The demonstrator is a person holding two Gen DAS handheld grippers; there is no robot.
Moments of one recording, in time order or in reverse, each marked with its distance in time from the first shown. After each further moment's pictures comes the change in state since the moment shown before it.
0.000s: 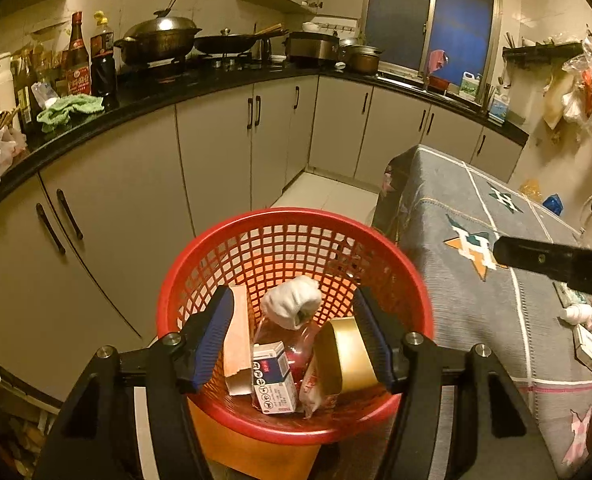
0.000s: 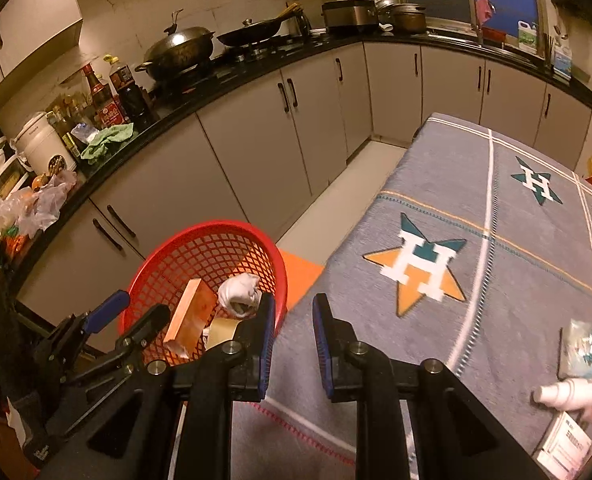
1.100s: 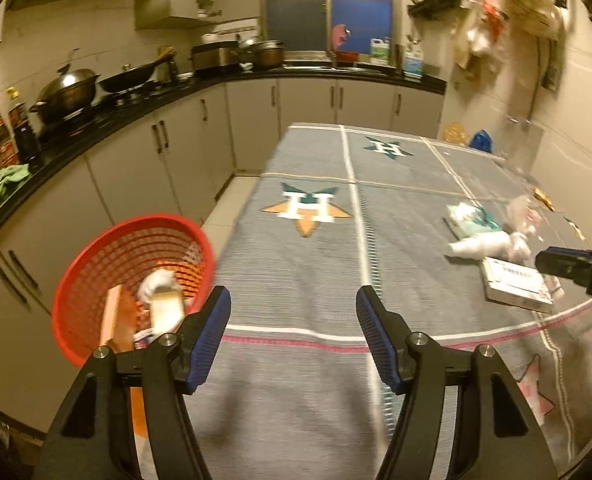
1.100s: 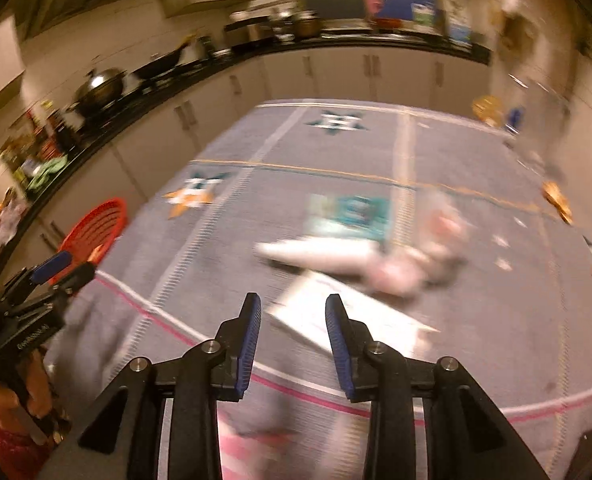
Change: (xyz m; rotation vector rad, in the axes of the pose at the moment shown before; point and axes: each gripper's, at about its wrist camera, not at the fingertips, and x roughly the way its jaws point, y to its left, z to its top) left arm -0.044 -0.160 -0.040 0.262 0.012 -0.153; right arm -0.147 -0.192 -0.129 0.192 -0.058 -0.212
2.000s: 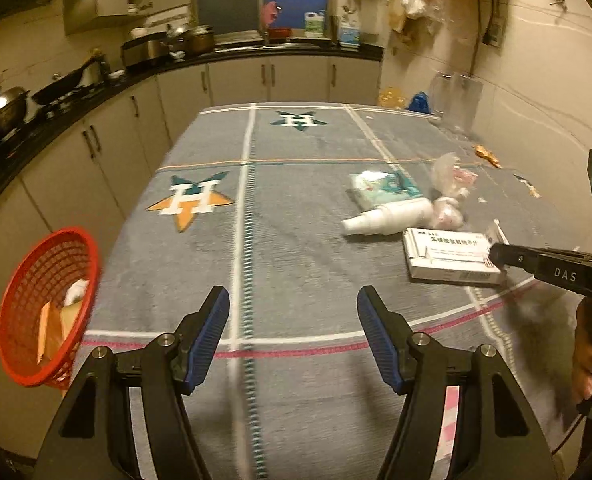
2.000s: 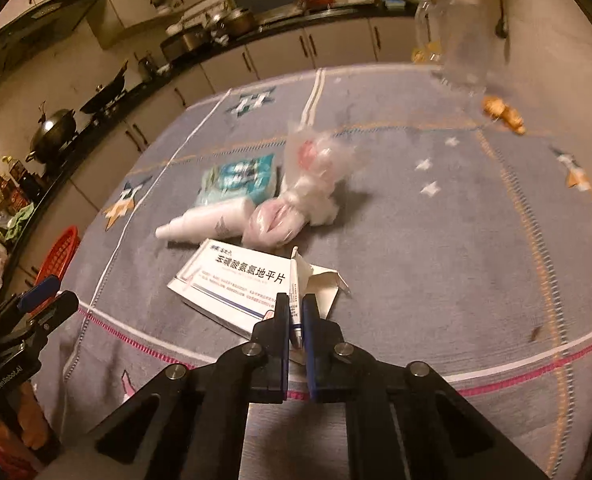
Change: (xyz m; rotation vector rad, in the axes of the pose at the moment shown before) left arm 0.017 -0.083 0.006 0.127 0.086 -0.173; right arm 0.001 -0.070 -0.033 0.191 -0.006 -0.039
